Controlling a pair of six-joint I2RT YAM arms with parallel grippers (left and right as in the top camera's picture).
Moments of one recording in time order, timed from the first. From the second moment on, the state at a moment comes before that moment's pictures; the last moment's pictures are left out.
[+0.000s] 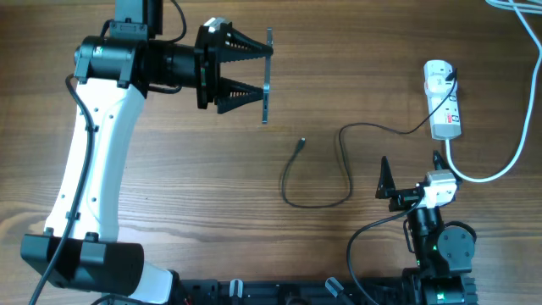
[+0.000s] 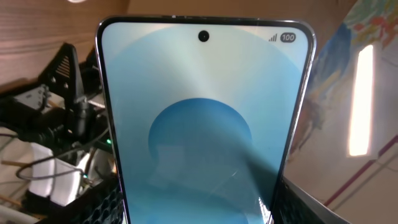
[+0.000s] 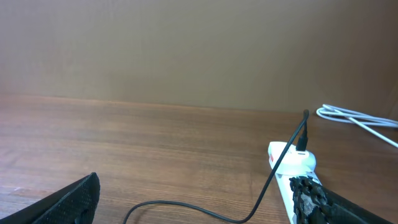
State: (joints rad) left arm -0.13 1.68 1.78 -1.12 1.47 -0.99; right arm 0.05 0.01 0.01 0.00 -0.04 -0.04
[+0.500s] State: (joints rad) left arm -0.13 1.68 1.78 -1.07 1.42 -1.02; right arm 0.05 0.01 0.01 0.00 -0.04 -0.04
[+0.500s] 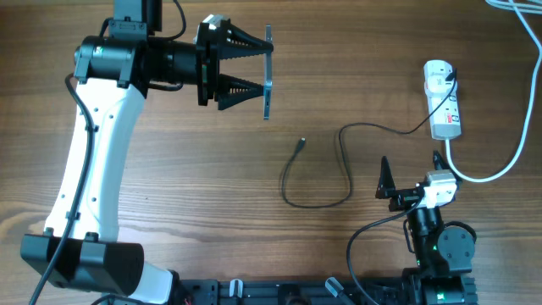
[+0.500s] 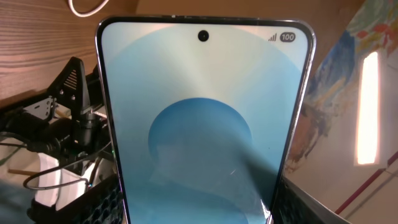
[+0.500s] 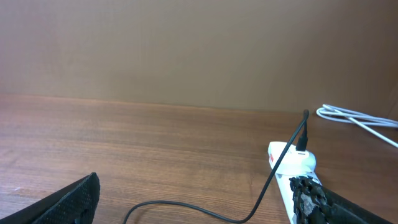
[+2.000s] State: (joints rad) left arm -0.20 1.83 1.78 -0.90 1.10 -1.26; right arm 0.72 1.47 1.80 -1.03 0.03 0.50
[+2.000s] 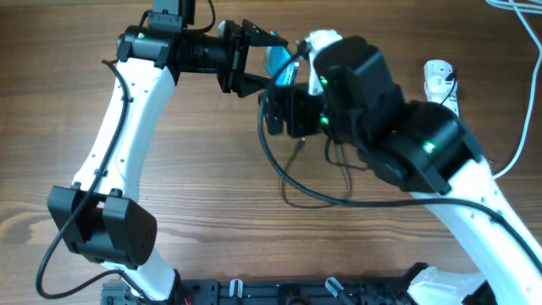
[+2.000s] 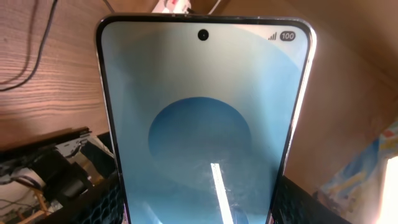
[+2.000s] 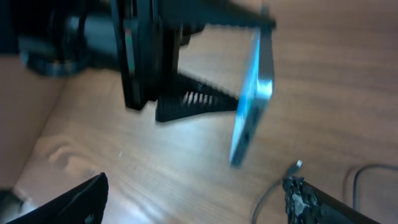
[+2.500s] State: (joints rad) left arm -0.20 1.83 1.78 -0.91 1.17 -1.26; right arm 0.73 1.59 1.80 -0.97 0.19 0.60
